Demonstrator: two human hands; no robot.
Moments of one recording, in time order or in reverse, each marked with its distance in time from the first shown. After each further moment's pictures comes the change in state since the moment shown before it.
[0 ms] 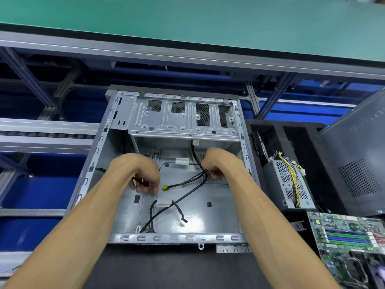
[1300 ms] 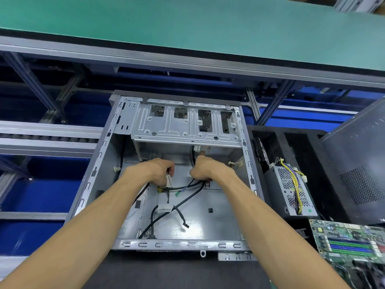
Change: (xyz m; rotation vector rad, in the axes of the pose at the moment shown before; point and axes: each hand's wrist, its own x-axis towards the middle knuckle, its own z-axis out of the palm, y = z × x) left_hand 0.042 0.007 0.008 0.155 0.453 0.210; right_hand 0.010 -0.019 0.019 -0.047 0.006 -0.091
